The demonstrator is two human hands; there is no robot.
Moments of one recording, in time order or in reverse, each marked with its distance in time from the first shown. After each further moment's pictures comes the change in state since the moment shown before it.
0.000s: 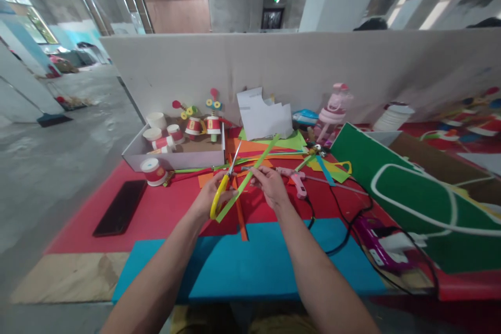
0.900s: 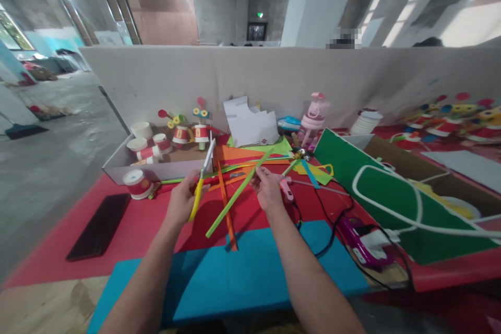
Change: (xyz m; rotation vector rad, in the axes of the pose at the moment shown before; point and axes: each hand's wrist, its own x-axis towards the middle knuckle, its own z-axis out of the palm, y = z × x) left_hand 0.000 0.014 -0.029 0.635 0.311 0.246; right_hand 0.012 -0.010 -0.016 0.333 0.207 -0.042
